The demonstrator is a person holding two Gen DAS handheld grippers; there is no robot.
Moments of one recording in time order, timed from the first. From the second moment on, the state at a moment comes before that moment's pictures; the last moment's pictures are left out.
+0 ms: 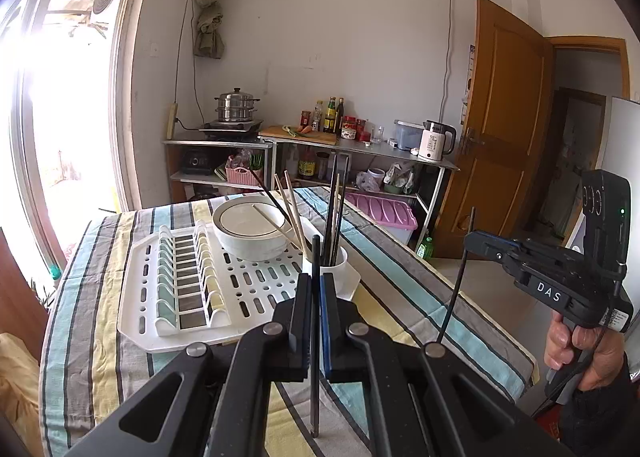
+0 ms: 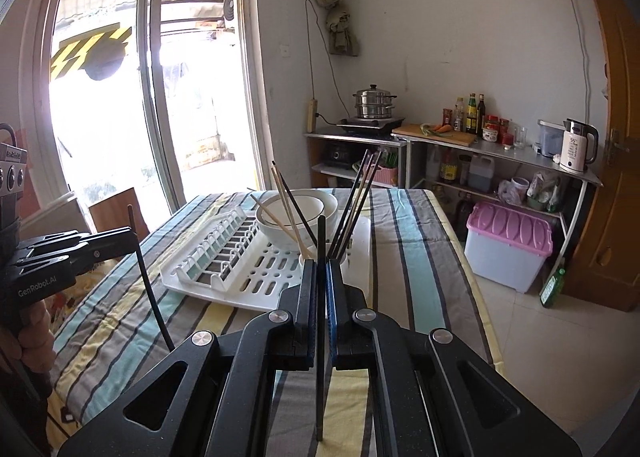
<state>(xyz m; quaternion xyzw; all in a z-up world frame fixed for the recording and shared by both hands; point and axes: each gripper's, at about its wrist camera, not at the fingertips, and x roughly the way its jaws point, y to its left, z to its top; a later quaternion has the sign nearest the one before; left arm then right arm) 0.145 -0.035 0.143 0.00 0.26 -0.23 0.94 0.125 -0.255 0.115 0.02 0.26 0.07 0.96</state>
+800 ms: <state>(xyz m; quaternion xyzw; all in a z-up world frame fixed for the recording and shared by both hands) 0.211 -0.064 0.185 -0.01 0.26 -0.25 0.93 0.157 -0.262 0.156 0.03 0.21 0.07 0.98</state>
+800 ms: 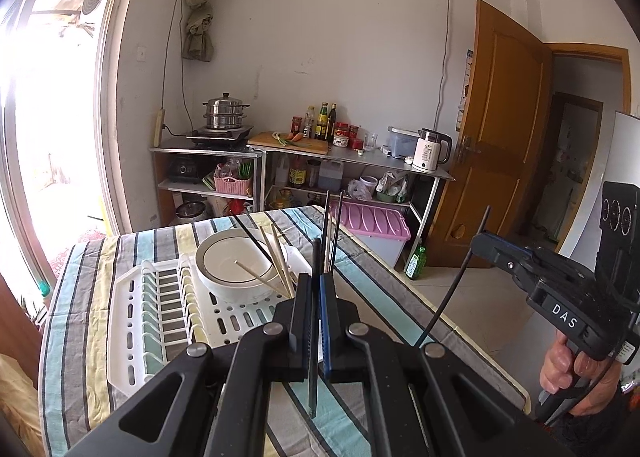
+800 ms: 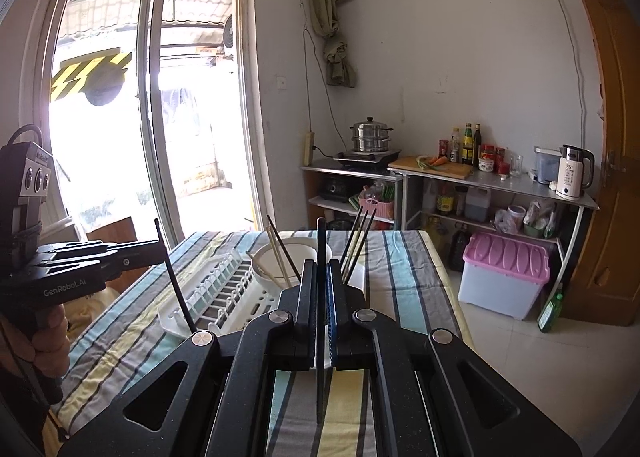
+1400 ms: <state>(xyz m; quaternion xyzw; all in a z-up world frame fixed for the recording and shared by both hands) 0.290 -0.093 0.232 -0.02 0.21 -0.25 0.94 0.228 -0.270 0.179 0.06 0.18 0.08 0.98</state>
